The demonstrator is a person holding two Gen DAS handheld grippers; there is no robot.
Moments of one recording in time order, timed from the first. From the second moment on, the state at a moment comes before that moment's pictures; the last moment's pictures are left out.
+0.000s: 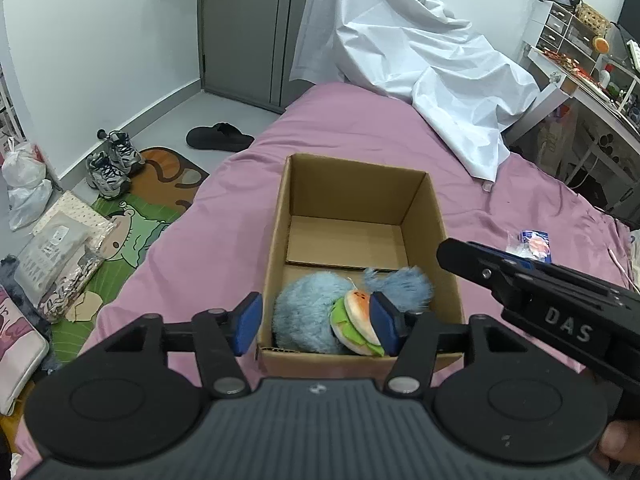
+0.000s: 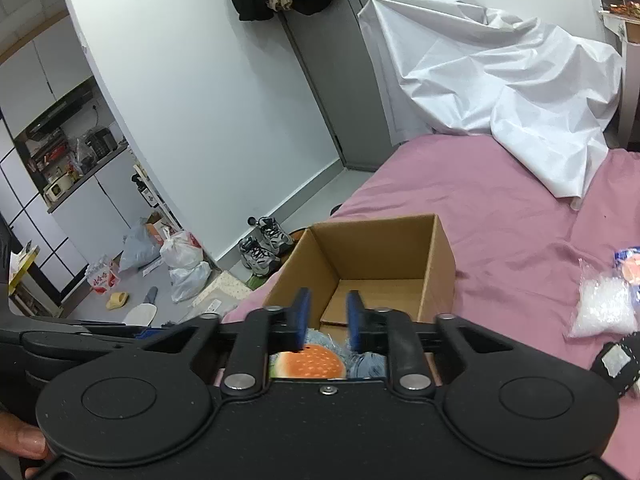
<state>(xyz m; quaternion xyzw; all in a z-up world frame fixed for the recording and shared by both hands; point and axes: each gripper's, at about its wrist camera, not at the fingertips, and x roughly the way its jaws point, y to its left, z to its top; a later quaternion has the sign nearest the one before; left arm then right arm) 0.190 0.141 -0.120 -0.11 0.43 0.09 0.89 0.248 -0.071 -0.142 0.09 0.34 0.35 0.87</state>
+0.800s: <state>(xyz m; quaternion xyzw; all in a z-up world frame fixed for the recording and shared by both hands) 0.205 0.102 -0.121 -0.09 0.42 0.08 0.90 0.244 -0.153 -0.151 0.10 0.33 0.27 0.90</state>
